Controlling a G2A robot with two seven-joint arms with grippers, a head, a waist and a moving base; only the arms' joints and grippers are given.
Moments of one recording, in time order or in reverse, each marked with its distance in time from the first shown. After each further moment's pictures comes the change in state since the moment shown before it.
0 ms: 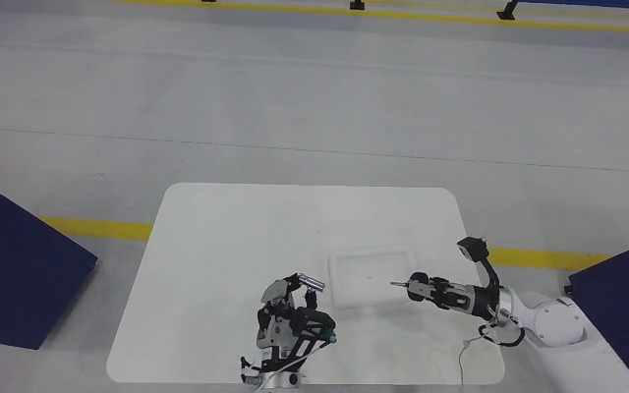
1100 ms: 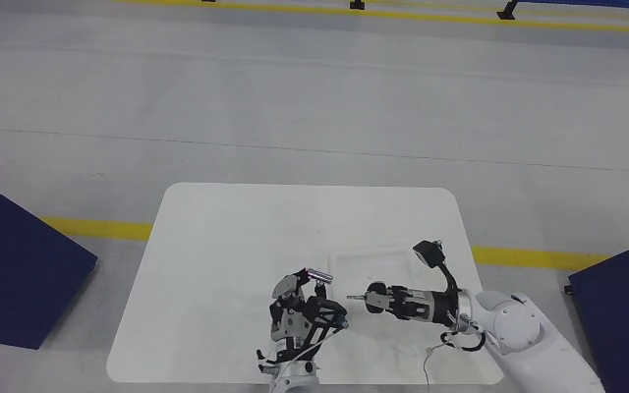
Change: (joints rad) left arm -0.077 -0.061 0.044 0.088 -0.018 0.024 -0.060; right arm 0.064 -0.045 -0.173 -0.144 -0.061 0.099 -0.099
